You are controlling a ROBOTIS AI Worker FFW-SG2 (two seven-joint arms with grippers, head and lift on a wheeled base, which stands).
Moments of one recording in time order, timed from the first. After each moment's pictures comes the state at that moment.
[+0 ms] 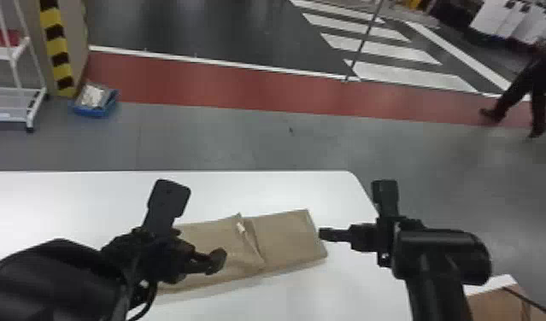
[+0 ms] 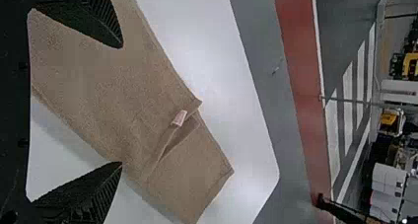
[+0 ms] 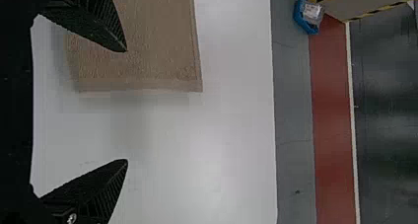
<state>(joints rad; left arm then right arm) -0.08 0.00 -0.44 -1.74 0.05 0.95 -0.23 -0.14 -0.18 -0.36 -1.51 0.25 0.92 0.66</state>
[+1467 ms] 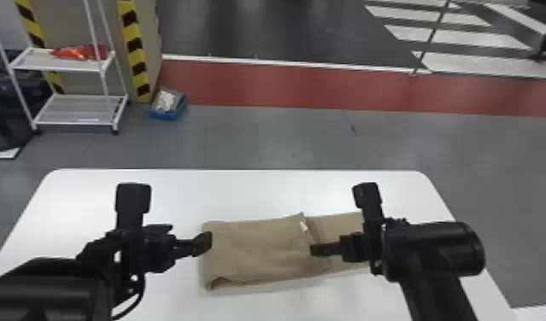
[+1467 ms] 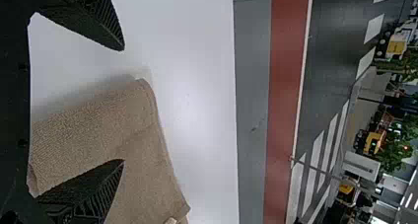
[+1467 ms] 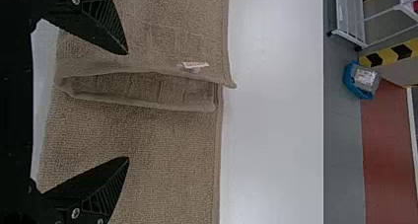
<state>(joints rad) 0.01 0.03 -0.09 -1.70 0.05 0.80 -0.35 -0.21 -0.05 -0.08 -1.40 0.28 1.00 0.58</state>
